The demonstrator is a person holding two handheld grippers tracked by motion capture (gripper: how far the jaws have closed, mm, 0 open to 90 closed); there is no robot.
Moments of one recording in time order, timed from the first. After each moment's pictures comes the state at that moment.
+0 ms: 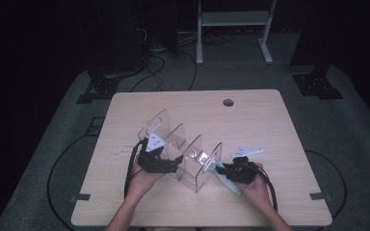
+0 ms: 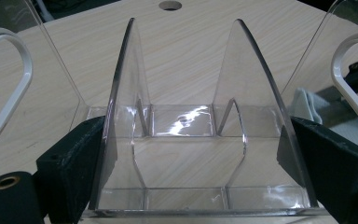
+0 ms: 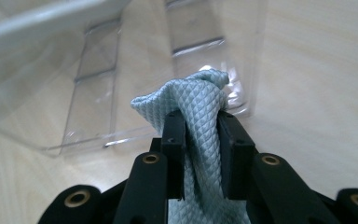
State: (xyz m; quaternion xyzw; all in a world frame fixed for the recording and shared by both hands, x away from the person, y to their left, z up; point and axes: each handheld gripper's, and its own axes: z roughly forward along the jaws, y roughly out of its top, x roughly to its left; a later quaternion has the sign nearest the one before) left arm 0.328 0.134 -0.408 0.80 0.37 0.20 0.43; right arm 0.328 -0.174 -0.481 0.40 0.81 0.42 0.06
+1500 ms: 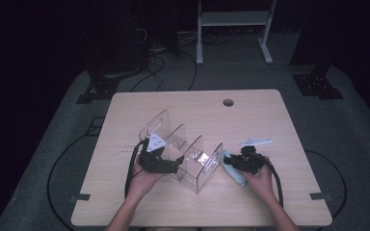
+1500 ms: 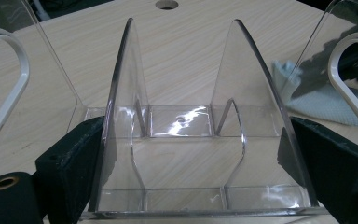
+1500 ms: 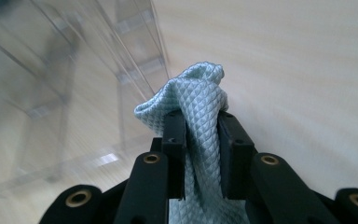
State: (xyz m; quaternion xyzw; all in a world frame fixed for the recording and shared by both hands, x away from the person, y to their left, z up) left arm 0.328 0.133 -0.407 0.80 0.37 0.19 0.43; right arm 0.360 -0.200 -0.484 0.45 0.79 0.42 0.06
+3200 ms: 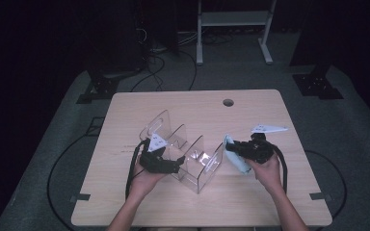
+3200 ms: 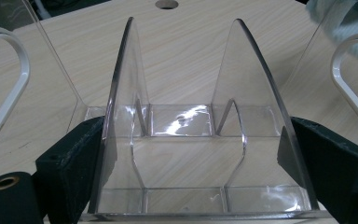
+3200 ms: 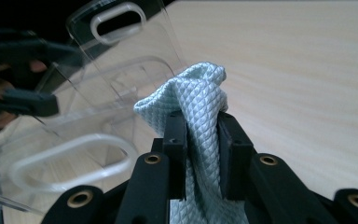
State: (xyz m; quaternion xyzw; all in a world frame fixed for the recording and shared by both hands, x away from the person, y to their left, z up) left arm 0.327 0.129 -0.408 0.80 0.37 0.19 0.43; right arm 0.355 -0.214 -0.413 0.41 0.75 0.52 0.05
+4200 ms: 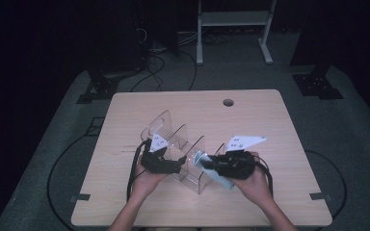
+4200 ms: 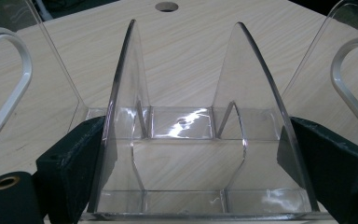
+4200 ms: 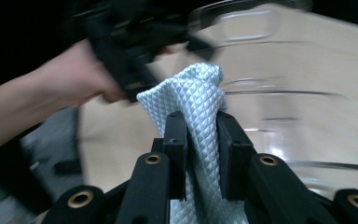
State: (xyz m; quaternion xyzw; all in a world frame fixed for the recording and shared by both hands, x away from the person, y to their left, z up) left arm 0.326 0.126 -0.408 0.80 0.37 0.20 0.43; right arm 0.291 -0.140 -0.371 0.27 0.81 0.51 0.04
